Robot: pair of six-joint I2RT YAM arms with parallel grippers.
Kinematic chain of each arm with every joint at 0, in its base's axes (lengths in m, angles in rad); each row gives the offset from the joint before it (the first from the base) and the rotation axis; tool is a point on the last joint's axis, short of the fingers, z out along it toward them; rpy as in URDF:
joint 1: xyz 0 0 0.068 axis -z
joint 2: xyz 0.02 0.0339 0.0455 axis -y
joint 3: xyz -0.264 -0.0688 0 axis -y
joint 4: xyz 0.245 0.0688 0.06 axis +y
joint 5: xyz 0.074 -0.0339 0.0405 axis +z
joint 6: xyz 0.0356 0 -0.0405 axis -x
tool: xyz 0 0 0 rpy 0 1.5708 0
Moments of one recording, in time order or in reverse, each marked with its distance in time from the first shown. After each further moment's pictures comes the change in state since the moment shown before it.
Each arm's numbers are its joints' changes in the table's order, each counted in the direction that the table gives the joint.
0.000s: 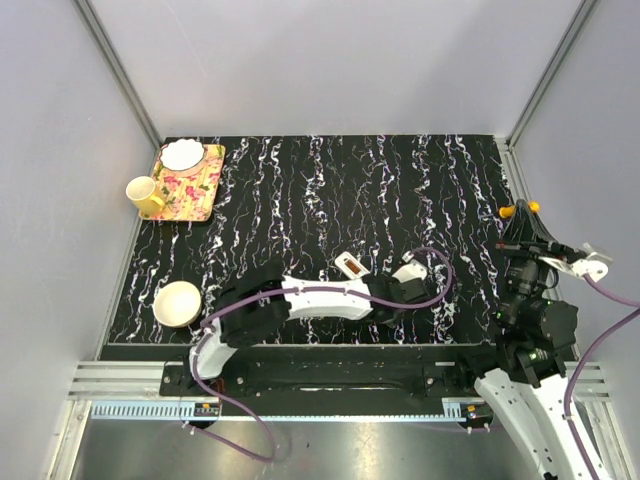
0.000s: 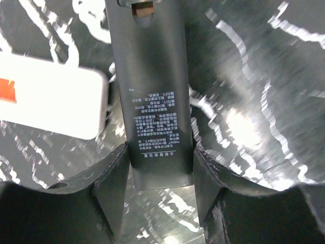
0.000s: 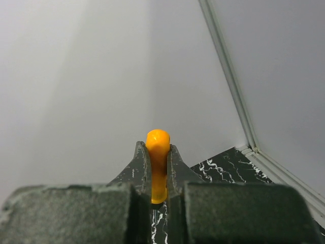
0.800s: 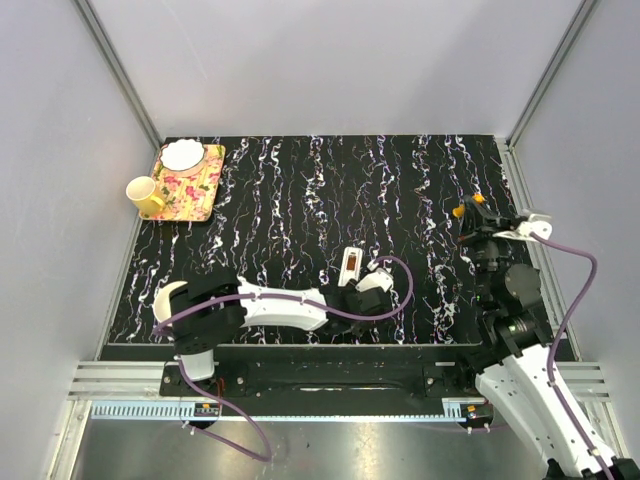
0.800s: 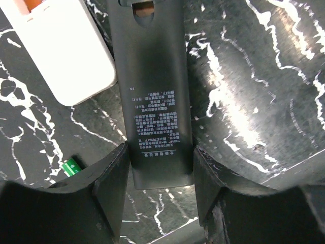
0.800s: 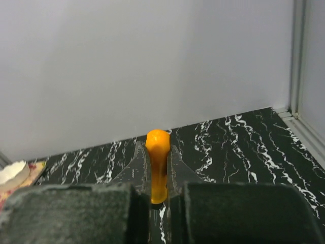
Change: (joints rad) left arm -0.007 0.333 -0.512 -0.213 -0.010 -0.006; right arm 0.000 -0.190 -0.055 0.002 0.222 -0.074
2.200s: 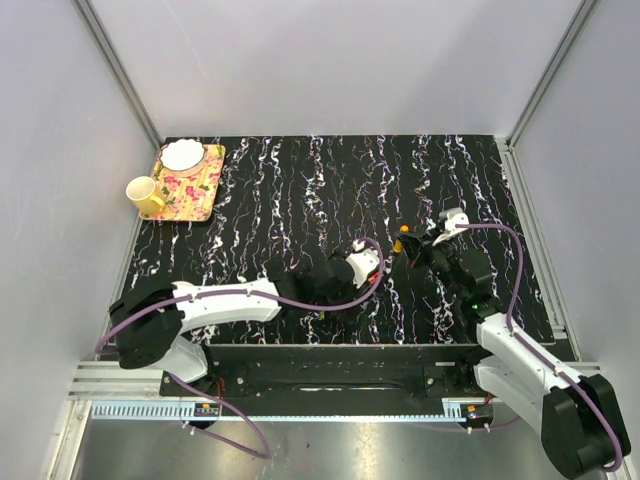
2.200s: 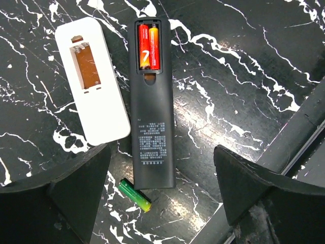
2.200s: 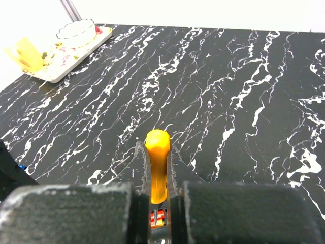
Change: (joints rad) left arm -0.145 0.326 -0.216 -0.258 -0.228 -0.378; right arm 0.000 -0.381 -0.243 -0.294 0.583 -0.019
